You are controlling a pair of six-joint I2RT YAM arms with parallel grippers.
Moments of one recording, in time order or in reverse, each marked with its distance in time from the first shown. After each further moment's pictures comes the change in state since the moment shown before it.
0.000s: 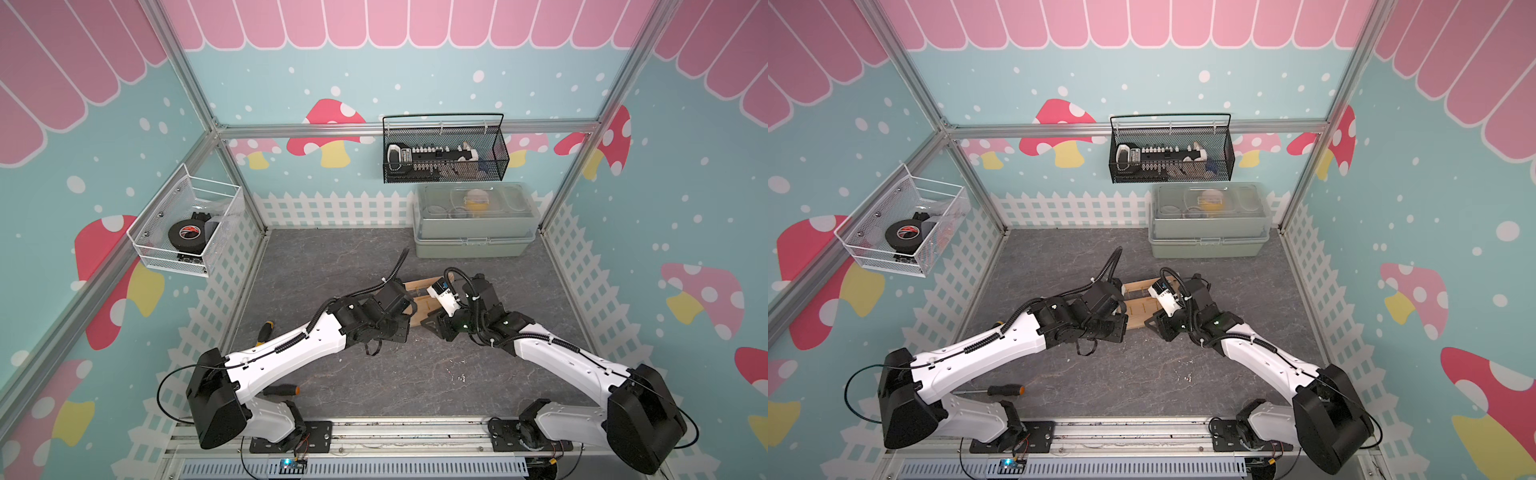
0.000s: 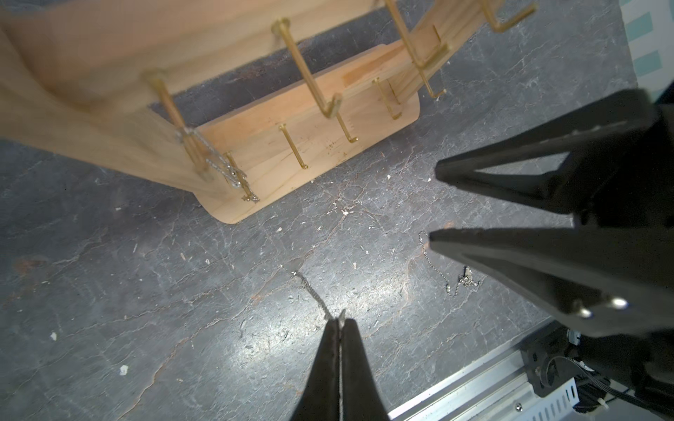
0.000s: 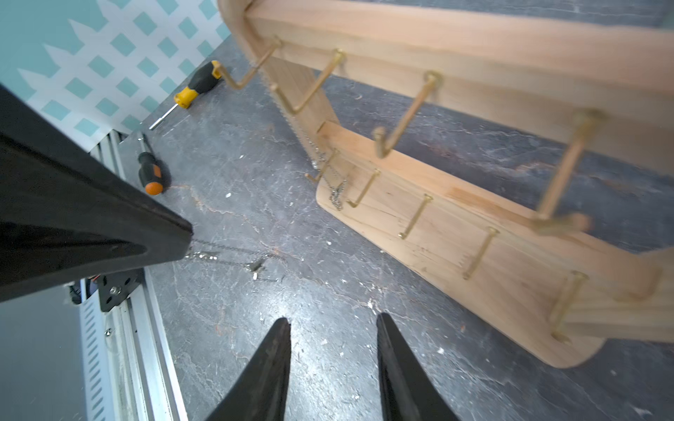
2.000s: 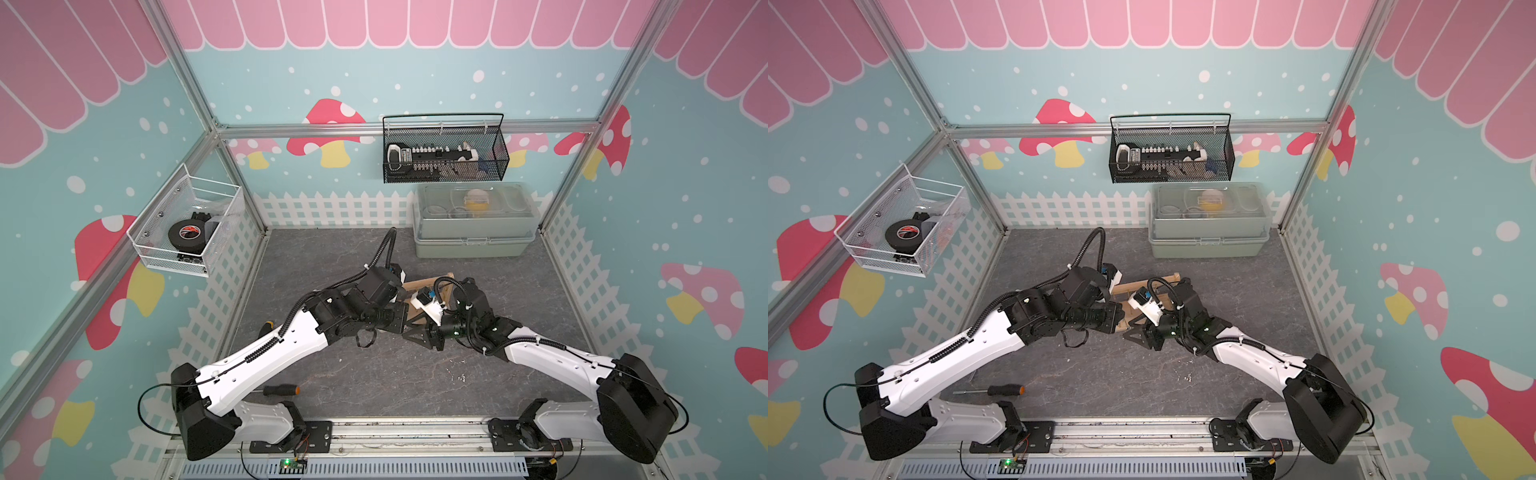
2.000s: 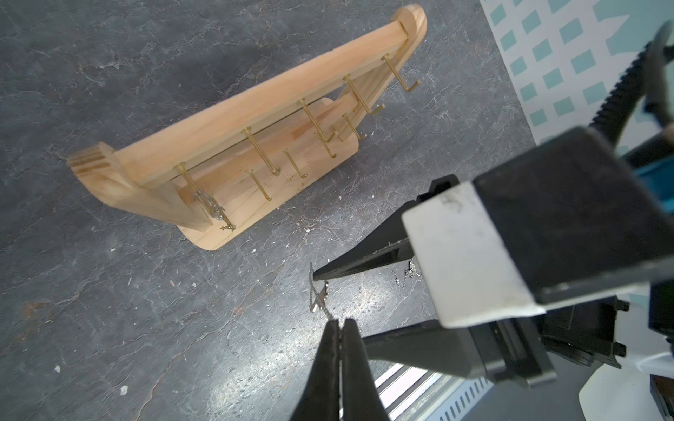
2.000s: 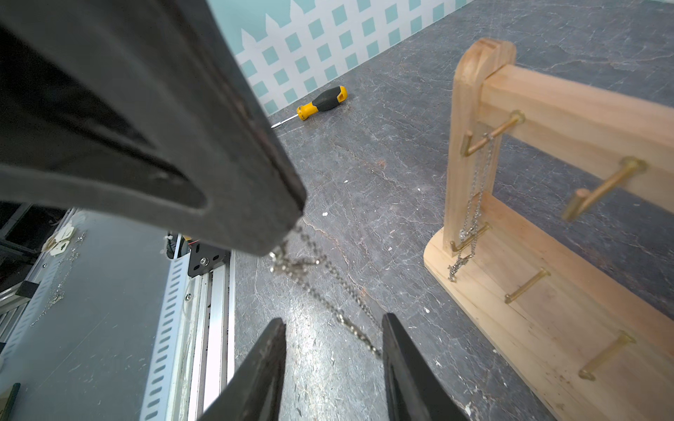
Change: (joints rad) left arm 0.029 -0.081 0.116 -0.044 0.085 0.075; right arm 0.090 0.042 -0.038 0.235 -0.231 -0.062
